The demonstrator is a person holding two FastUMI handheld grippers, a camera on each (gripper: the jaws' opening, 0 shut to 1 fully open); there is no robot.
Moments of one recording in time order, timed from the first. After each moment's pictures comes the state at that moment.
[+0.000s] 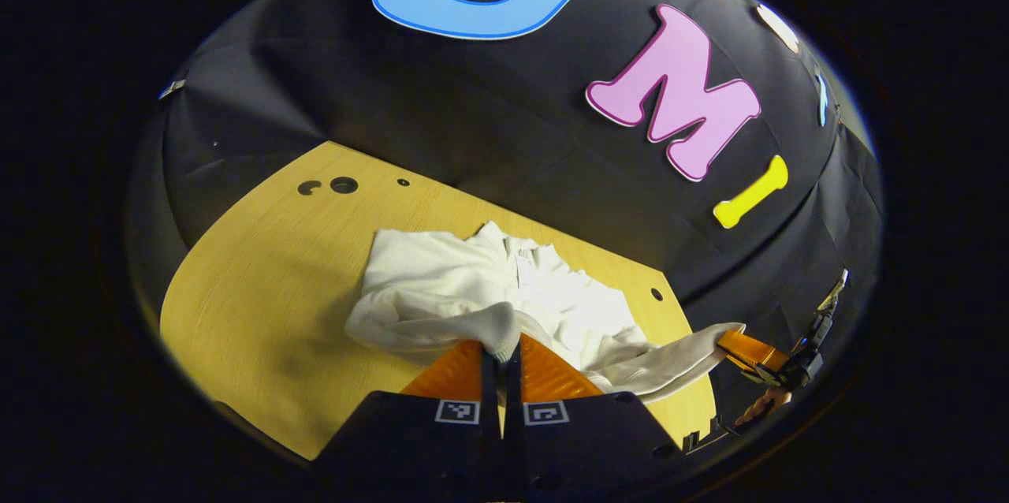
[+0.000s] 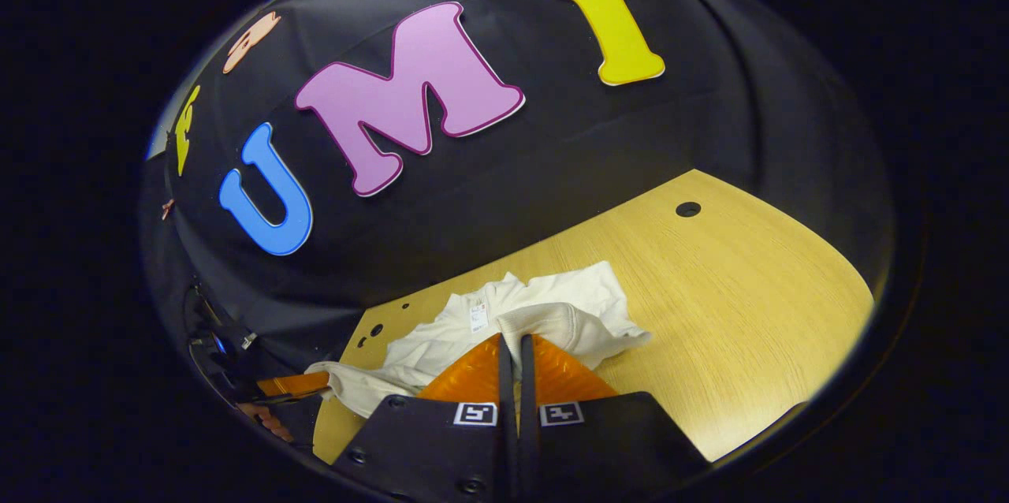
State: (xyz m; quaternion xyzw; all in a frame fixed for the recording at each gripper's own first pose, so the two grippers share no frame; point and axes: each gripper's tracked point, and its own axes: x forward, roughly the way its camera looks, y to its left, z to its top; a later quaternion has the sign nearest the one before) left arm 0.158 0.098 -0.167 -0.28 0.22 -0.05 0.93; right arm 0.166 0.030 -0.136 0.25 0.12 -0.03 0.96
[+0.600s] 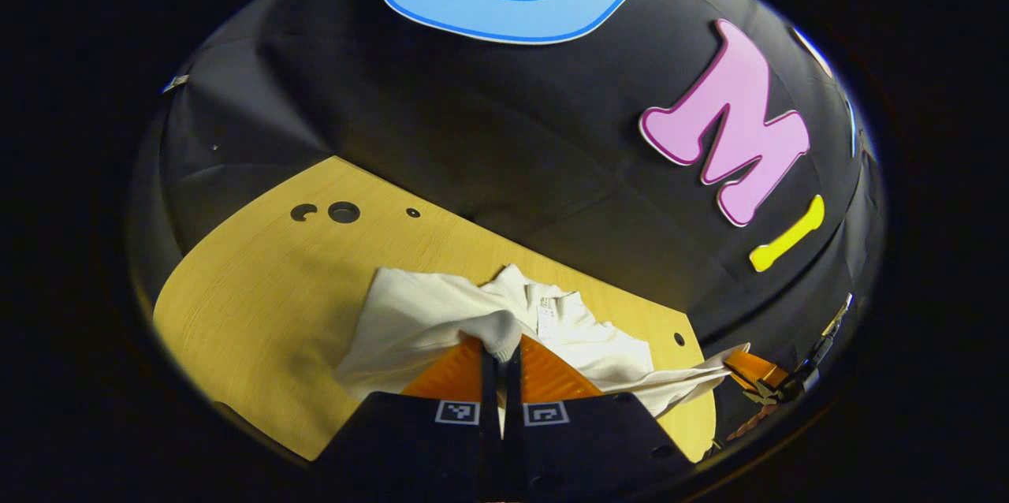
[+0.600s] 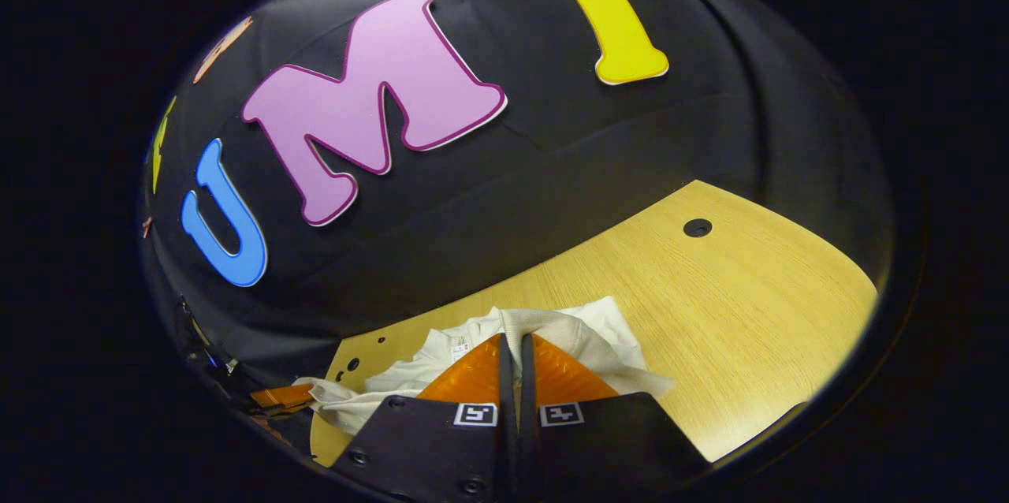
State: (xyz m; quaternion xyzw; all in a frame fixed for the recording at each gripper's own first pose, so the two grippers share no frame) left arm 0.251 0.126 -0.173 -0.30 0.20 0.00 0.93; right arm 0.261 0.005 -0.143 0.25 0.11 -0.08 0.96
